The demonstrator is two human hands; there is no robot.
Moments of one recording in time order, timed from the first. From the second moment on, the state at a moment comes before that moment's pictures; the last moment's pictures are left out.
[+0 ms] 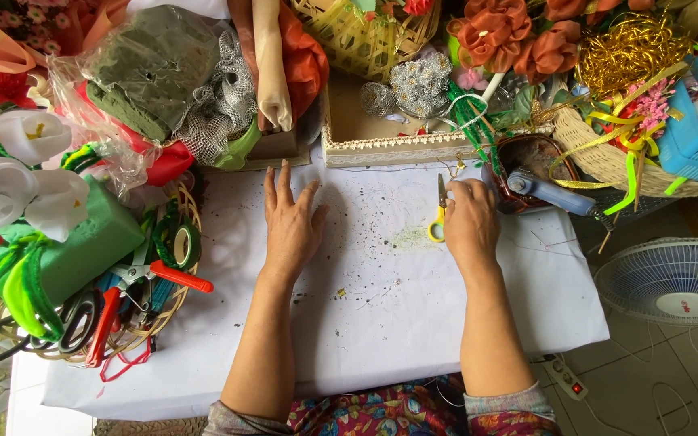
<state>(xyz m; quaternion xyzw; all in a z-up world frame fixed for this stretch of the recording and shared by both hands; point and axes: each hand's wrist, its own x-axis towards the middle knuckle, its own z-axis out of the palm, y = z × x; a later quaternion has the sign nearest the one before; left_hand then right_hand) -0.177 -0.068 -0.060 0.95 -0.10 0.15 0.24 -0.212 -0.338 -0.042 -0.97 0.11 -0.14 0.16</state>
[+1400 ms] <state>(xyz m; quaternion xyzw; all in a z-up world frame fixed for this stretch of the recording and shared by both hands) -0.179 -0.069 -0.053 0.95 -0.10 0.12 0.26 -0.170 -0.340 0.051 -0.96 0.03 -0.14 0.24</state>
